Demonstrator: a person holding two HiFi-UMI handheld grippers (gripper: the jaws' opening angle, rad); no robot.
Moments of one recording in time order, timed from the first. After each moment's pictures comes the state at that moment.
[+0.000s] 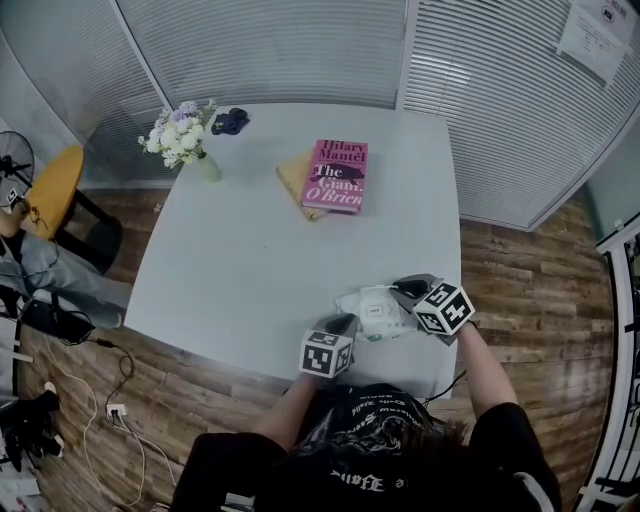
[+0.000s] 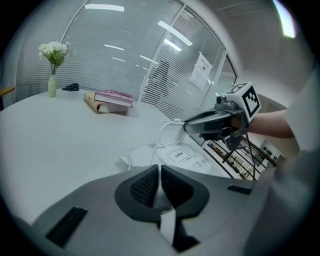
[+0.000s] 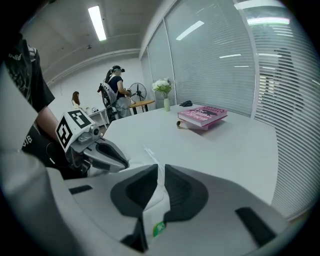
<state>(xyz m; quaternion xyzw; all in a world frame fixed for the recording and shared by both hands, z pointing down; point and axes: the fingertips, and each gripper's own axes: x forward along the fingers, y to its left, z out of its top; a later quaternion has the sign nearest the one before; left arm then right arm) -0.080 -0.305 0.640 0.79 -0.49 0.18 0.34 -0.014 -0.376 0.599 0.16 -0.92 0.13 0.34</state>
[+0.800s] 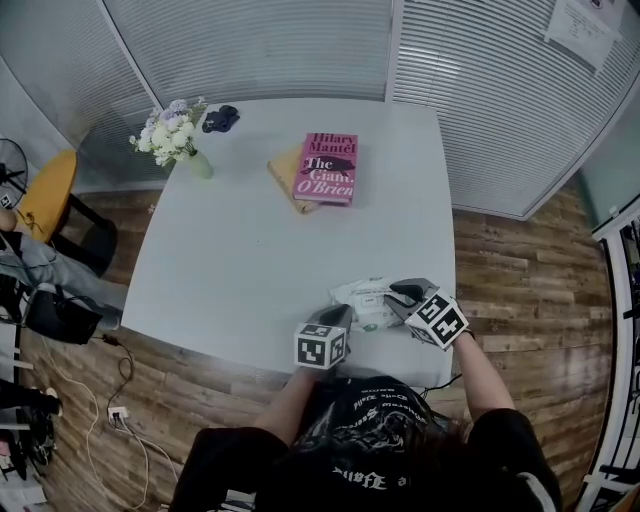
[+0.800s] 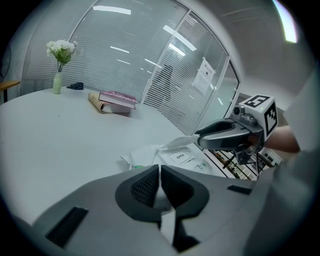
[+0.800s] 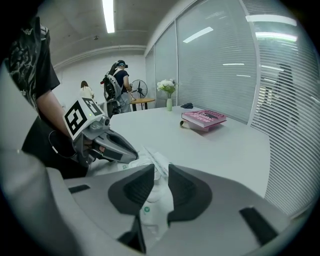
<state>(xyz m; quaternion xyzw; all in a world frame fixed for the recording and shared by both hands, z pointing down) -0.083 -0.304 0.641 0.78 -0.50 0.15 0.35 -0.007 -0.338 0.598 0.17 -0.91 0.08 0.36</state>
